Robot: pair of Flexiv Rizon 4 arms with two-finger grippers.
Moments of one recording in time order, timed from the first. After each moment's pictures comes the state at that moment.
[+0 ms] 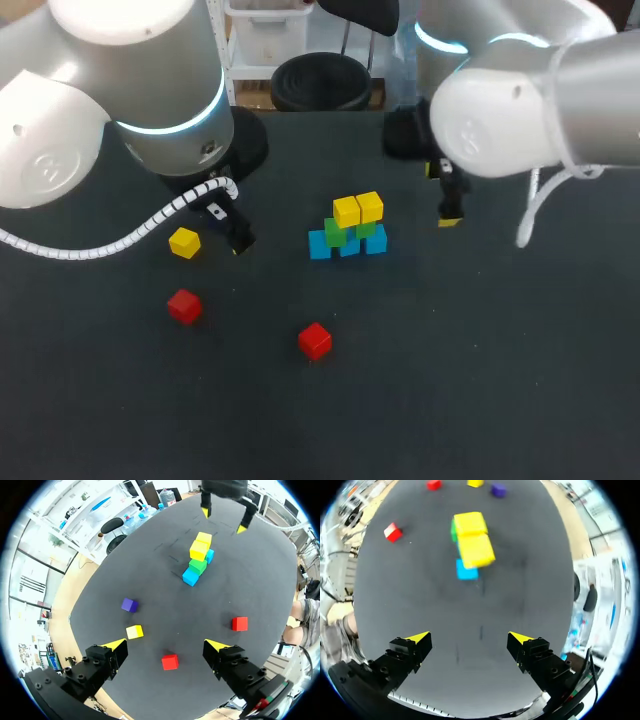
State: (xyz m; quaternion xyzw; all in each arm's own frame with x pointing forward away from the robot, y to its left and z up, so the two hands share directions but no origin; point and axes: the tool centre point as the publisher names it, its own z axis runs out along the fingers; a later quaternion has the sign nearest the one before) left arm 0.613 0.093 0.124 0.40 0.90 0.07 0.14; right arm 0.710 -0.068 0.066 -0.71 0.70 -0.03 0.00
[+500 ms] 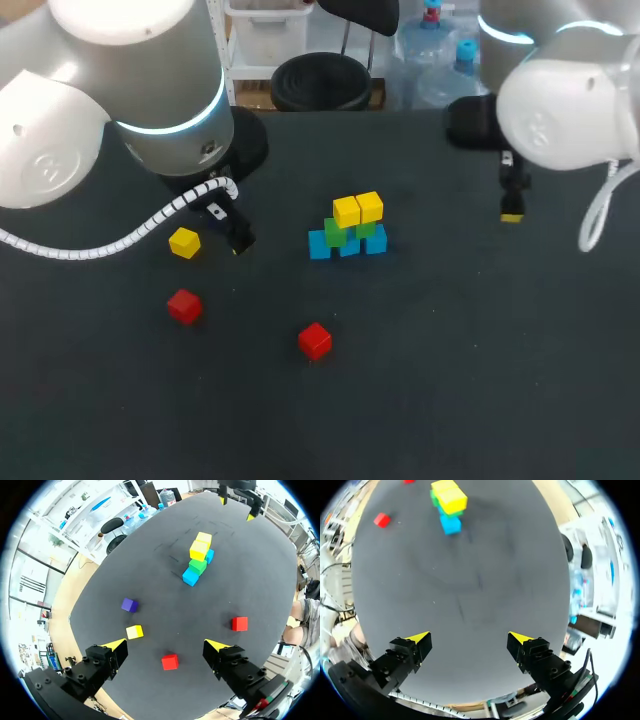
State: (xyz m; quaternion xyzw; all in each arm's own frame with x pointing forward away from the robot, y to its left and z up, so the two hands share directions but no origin) left arm 0.613 0.093 0.124 0.40 0.90 0.07 0.14; right arm 0.698 -0.159 0.081 -0.62 0.78 -0.07 -0.03
